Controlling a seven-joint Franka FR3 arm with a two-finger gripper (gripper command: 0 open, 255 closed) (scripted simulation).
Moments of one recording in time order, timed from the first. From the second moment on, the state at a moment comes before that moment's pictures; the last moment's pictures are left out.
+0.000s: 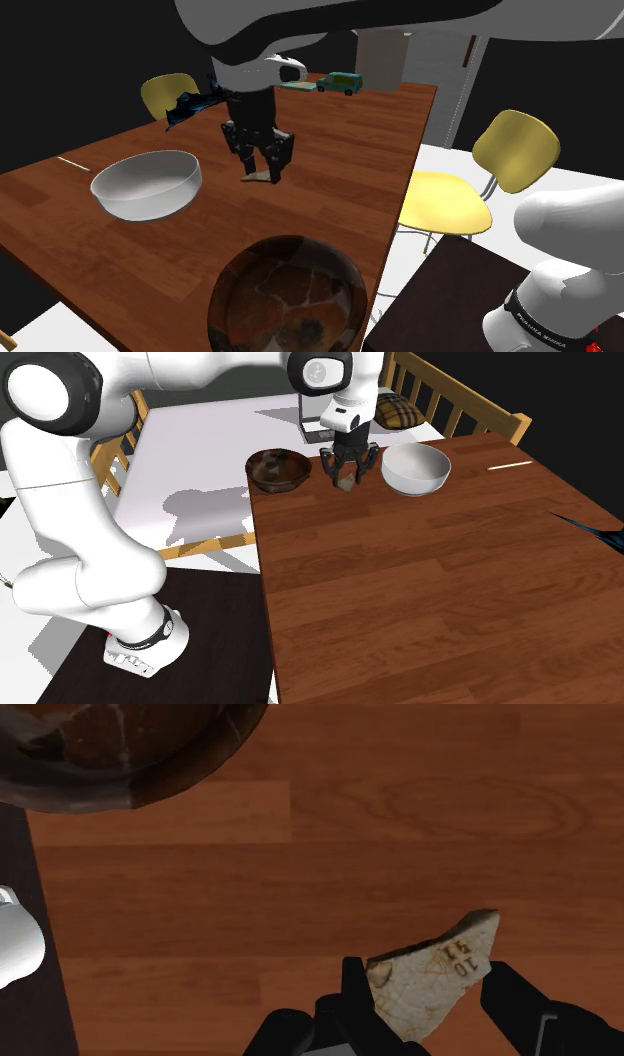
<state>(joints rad) -1.28 -0.53 1.57 -1.69 0.49 1.67 1.52</state>
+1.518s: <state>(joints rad) -0.83 -0.57 1.24 -1.70 0.50 1.50 1.68</state>
